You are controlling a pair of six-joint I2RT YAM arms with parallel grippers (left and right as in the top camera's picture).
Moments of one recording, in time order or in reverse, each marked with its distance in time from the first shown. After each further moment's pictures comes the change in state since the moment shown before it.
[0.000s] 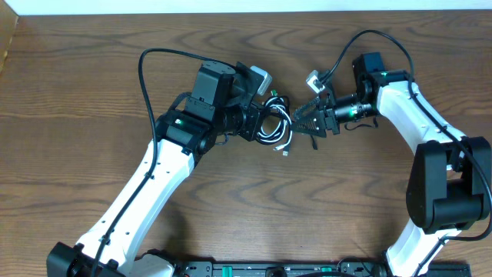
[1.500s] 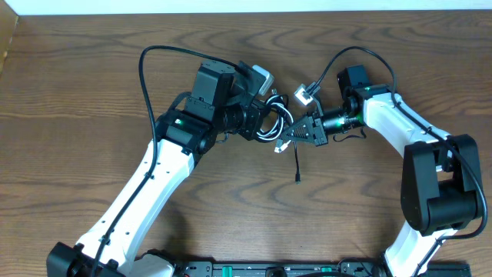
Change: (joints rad) left arm 0.000 0.000 0.000 0.021 0.000 0.070; right arm 0.068 0.000 -0.123 0.146 -0.045 0.192
